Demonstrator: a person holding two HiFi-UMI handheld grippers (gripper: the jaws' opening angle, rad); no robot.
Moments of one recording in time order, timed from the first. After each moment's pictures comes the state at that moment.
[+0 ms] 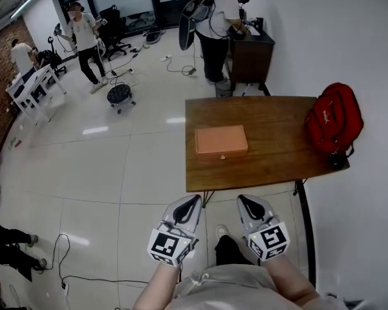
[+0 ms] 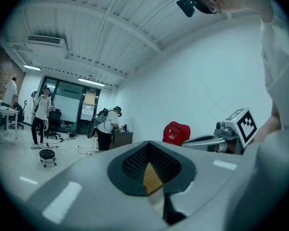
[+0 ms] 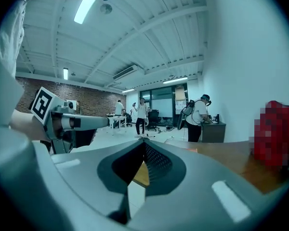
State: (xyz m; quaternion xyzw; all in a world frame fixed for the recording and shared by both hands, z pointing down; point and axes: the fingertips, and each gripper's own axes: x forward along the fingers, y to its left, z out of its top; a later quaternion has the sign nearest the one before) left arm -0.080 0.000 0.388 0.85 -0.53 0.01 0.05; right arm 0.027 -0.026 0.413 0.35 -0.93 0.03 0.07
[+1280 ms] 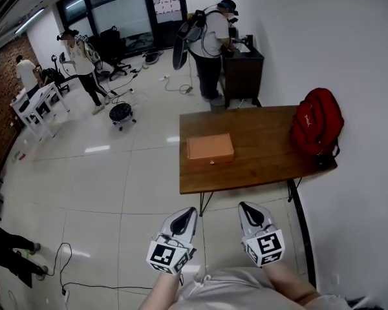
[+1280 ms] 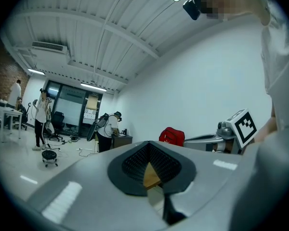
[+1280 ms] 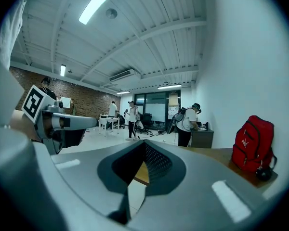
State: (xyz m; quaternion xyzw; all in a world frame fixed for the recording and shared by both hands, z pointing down) left arm -0.030 0.074 0.363 0.84 -0.54 -0.02 0.03; right arm 0.098 0.033 0.383 0.40 -0.91 0.00 0.06
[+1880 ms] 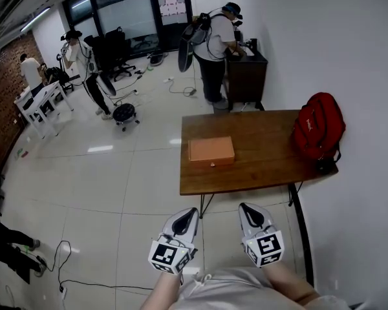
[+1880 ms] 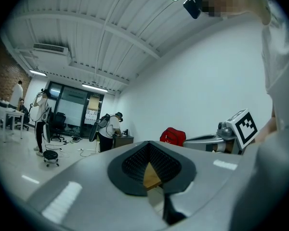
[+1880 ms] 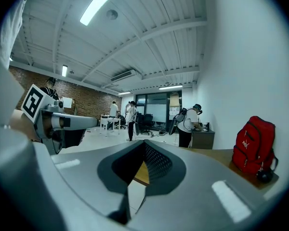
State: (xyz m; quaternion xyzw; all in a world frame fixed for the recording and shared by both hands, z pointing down) left arm -0.019 0.074 0.364 0.84 -0.55 -0.02 0.03; right arm 0.107 0.031 0.384 0.39 -0.92 0.00 0.06
